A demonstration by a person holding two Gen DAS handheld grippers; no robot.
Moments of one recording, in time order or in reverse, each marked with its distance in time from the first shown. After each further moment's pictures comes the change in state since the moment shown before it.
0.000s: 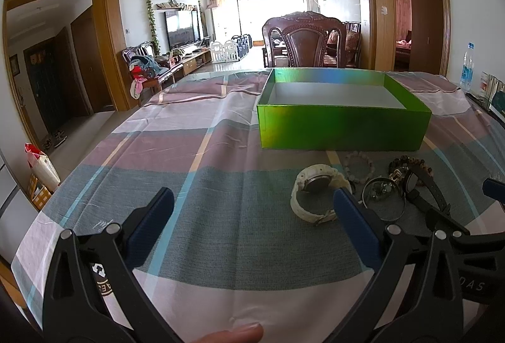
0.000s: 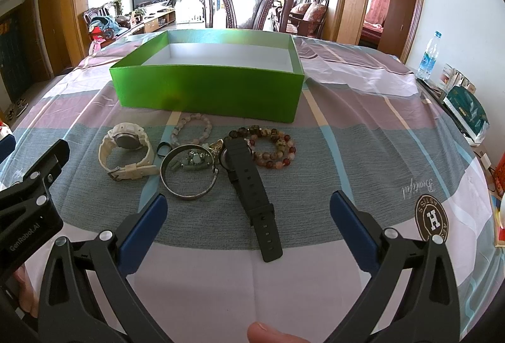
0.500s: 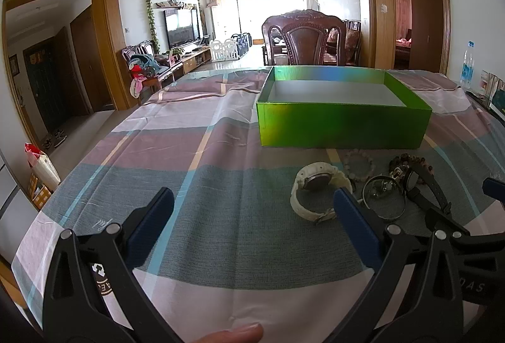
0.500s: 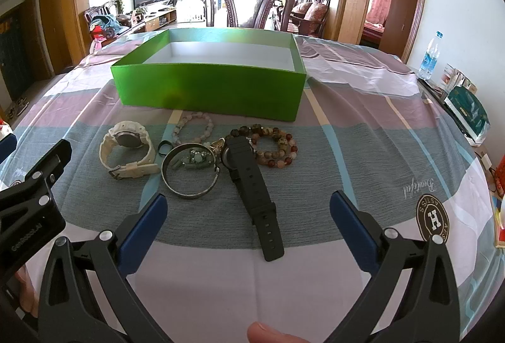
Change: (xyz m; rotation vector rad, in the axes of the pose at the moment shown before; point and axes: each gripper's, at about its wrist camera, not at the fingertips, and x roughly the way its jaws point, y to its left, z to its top) left arm 0.001 0.000 -0.003 0.000 0.005 0.000; right arm 0.002 0.001 0.000 0.000 0.002 0.000
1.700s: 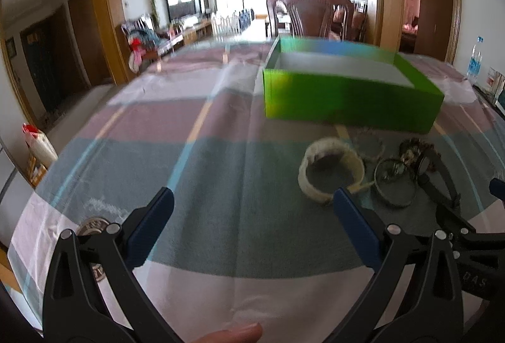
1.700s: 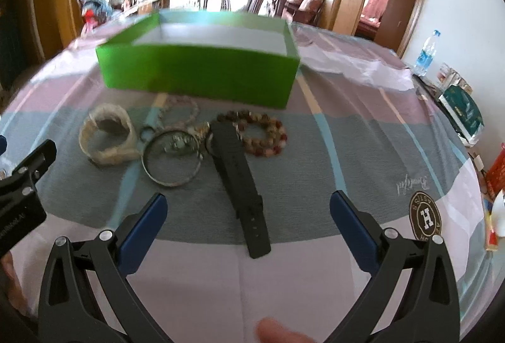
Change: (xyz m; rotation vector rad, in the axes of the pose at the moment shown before) left arm 0.024 0.010 -0.011 -0.035 0.158 -0.017; right arm 0.022 0.000 -0.009 -0.041 0.091 -0.047
